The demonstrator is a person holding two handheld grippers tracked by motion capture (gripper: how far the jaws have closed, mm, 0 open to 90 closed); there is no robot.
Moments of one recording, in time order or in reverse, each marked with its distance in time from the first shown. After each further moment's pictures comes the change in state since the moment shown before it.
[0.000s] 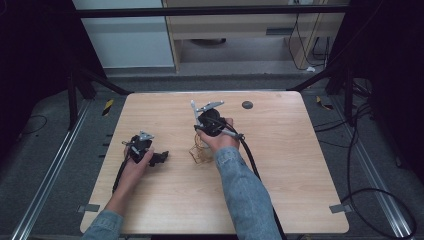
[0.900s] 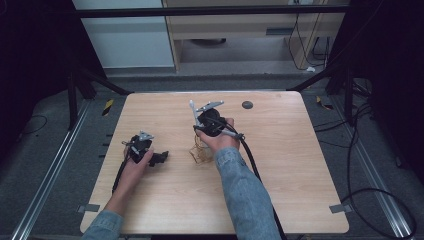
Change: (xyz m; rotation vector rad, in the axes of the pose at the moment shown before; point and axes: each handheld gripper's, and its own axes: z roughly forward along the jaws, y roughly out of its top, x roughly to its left) left arm 0.000 0.000 0.000 0.000 -0.003 0.001; right arm 0.003 0.001 -0.005 -0.001 -0.015 -0.004
